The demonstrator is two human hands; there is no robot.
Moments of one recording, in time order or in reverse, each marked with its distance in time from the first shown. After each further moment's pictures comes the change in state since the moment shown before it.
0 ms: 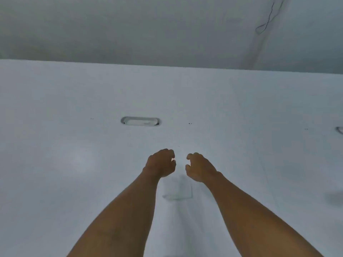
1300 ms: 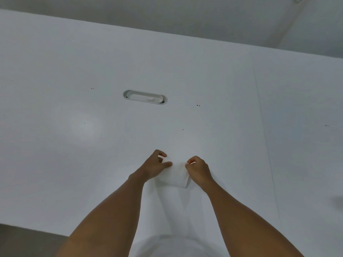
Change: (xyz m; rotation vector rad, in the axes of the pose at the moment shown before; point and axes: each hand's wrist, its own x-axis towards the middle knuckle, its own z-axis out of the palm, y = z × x) left_hand -0.025 -0.044 0.060 -0.880 -0.178 -0.406; right_hand -0.001 0.022 0.060 0.611 -0.044 0.355
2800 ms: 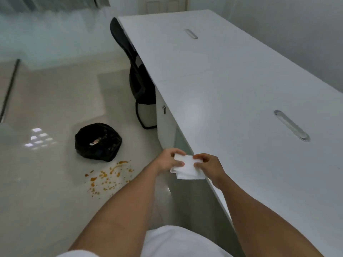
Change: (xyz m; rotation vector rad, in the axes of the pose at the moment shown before) left_hand -0.345 -0.234 -0.016 -0.659 0.677 -0.004; right_hand -0.242 -0.013 0.189 -0.289 -0.794 -0.571
